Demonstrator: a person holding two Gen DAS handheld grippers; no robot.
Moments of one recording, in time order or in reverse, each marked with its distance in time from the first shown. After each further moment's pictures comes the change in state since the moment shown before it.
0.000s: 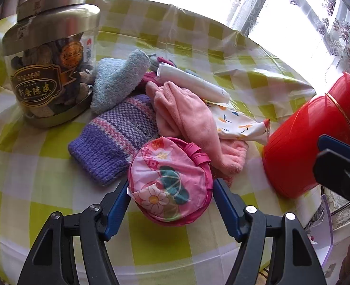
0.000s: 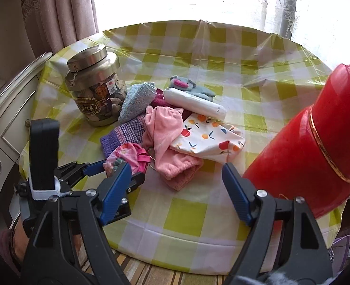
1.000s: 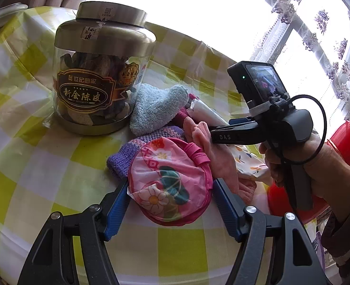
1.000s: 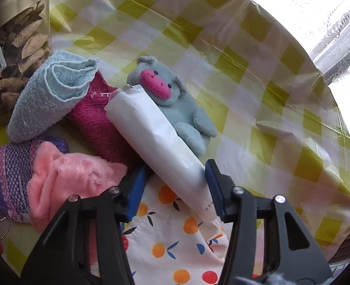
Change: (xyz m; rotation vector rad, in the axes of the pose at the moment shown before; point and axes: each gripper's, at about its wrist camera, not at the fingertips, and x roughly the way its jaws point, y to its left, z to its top) left arm -0.022 0.034 -0.007 -0.143 -0.198 0.007; right arm 0.200 -0.002 0.086 -0.369 0.192 -0.254
